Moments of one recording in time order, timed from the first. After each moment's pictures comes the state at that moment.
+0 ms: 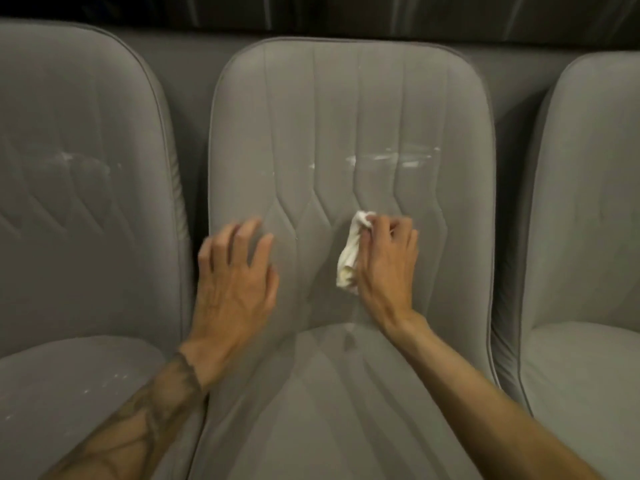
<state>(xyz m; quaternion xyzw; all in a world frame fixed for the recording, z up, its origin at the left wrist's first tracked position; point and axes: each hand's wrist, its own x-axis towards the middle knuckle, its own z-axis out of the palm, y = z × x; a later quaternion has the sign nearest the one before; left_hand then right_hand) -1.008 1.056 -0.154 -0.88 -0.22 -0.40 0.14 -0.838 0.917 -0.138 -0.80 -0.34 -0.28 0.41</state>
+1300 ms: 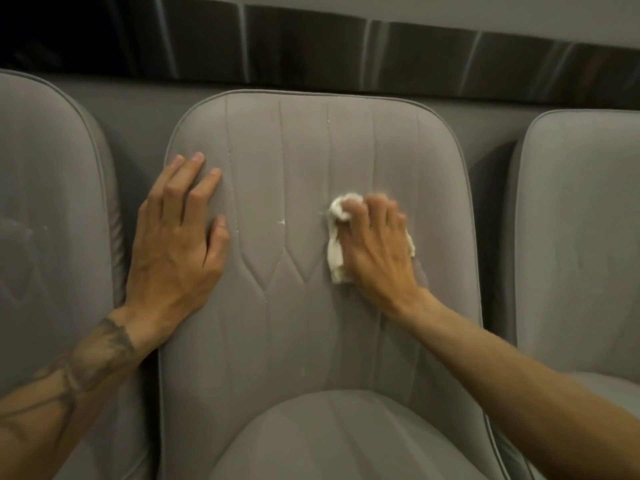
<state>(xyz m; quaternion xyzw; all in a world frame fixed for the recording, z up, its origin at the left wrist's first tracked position) -0.950 1.137 -0.063 -0.82 -0.12 -0.55 0.09 -0.758 0.941 -0.069 -0.73 -0.44 -0.46 0.23</state>
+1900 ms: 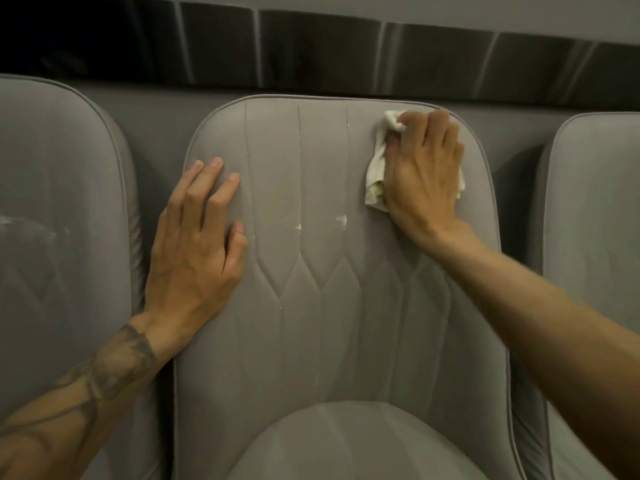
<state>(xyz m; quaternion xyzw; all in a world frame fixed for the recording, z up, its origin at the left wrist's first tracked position) -0.949 1.133 -0.062 -0.81 -0.14 -0.55 0.10 -0.717 0.962 0.022 -0.75 -0.30 -0.52 0.28</state>
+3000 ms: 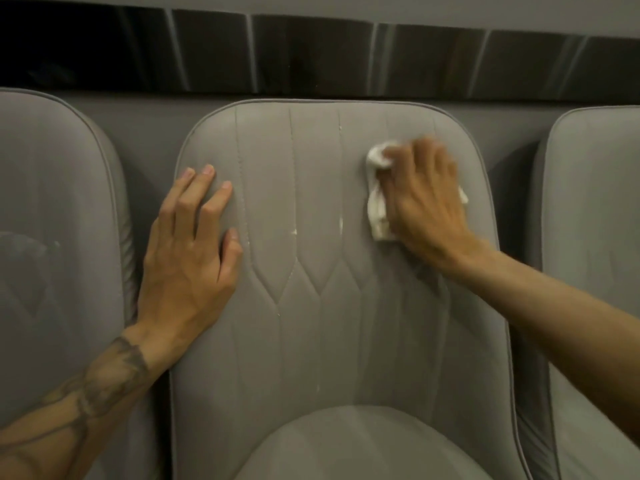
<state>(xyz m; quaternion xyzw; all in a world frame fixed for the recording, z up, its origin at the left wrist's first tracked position) -0.950 1.135 -0.063 -0.81 -0.14 -0.55 0.11 -0.713 0.938 -0.003 -0.71 -0.45 -0.50 0.21</state>
